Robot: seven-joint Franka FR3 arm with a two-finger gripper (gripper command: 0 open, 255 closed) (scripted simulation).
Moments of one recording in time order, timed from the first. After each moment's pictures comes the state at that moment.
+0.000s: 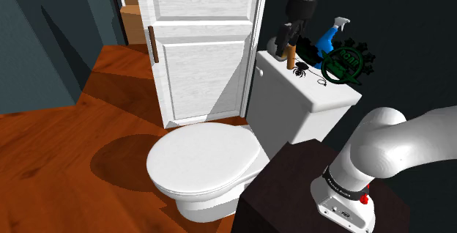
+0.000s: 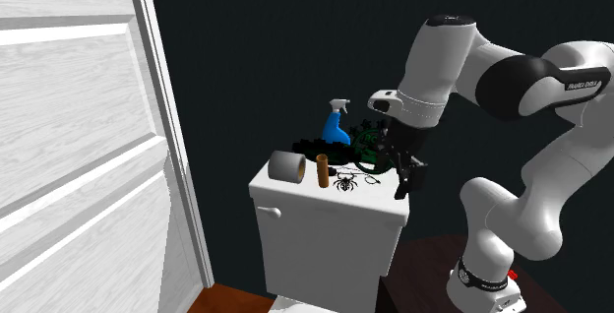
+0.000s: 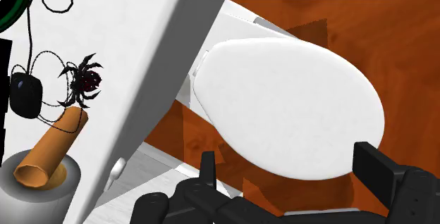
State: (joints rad) arm 0.00 -0.74 0.04 -2.26 -0.10 1.63 -0.04
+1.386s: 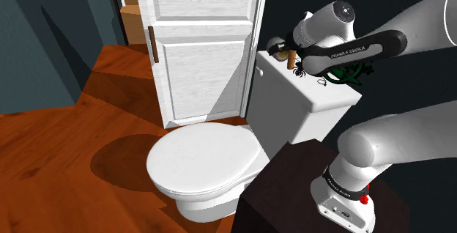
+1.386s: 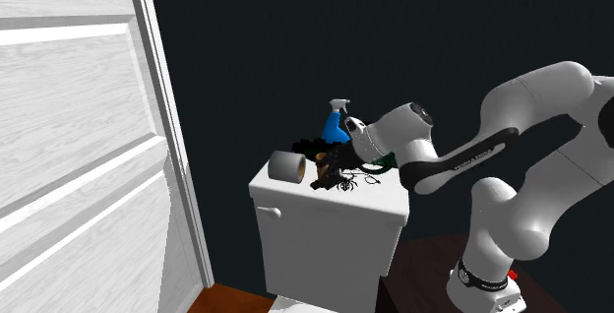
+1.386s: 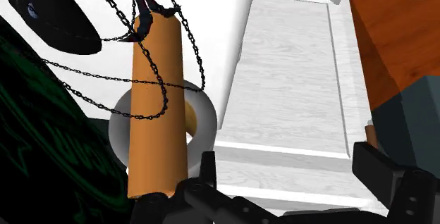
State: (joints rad) arm -0.42 -0.60 -0.06 -2.77 -0.42 3.02 0.24
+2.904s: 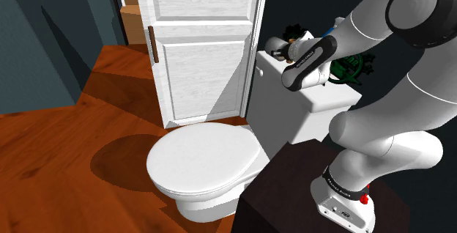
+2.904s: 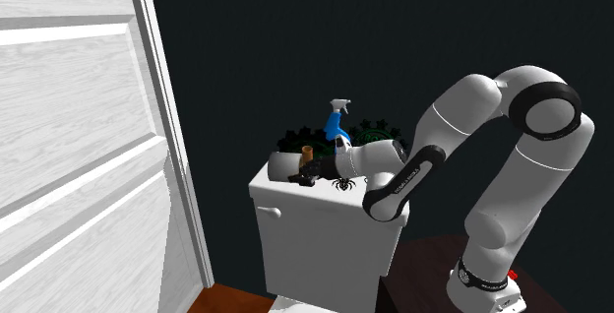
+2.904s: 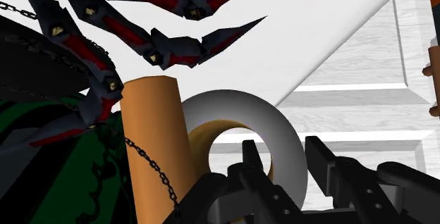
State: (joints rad) arm -1.18 -0.14 0.64 -2.73 -0.05 3.75 0.07
